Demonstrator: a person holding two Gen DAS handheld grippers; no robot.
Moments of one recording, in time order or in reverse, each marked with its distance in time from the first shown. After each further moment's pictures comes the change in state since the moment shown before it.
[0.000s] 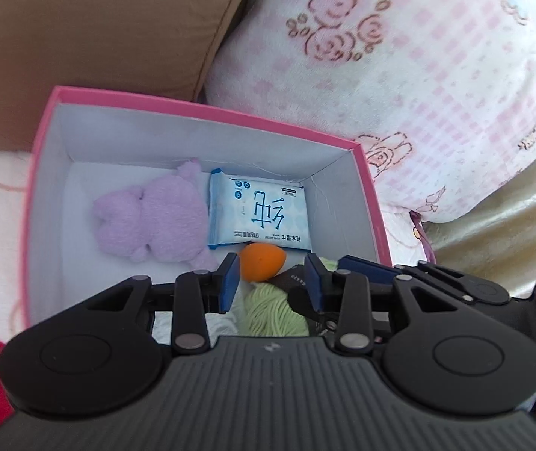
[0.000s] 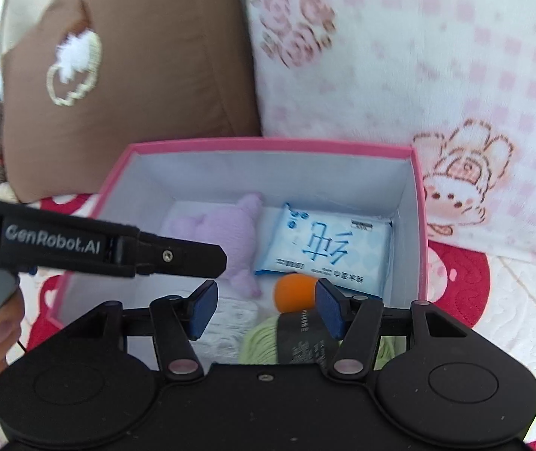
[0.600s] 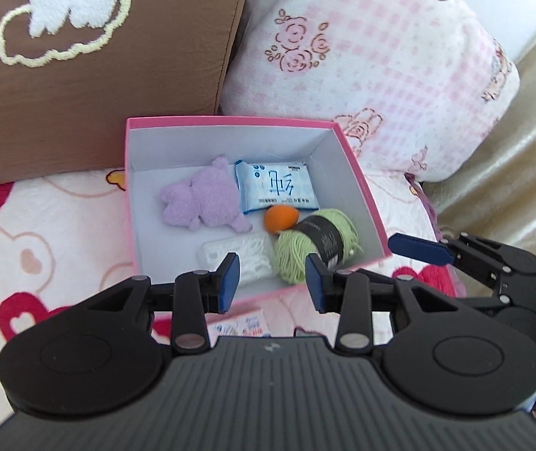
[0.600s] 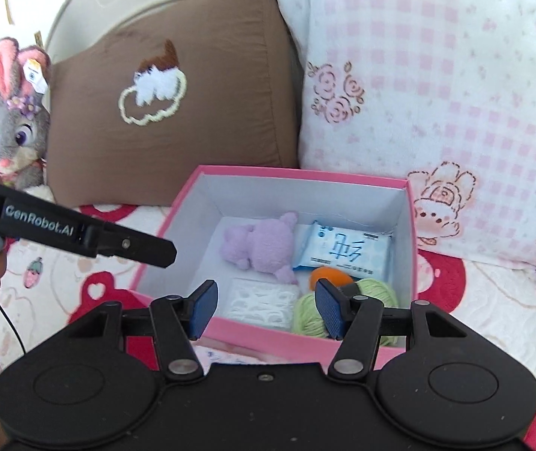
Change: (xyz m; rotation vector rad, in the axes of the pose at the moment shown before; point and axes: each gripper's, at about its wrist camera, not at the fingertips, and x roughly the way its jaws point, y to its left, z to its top) left arm -0.115 -0.014 -0.044 0.174 -0.012 0.084; right arm -0.094 0.060 -0.040 -0.050 -0.133 -0.018
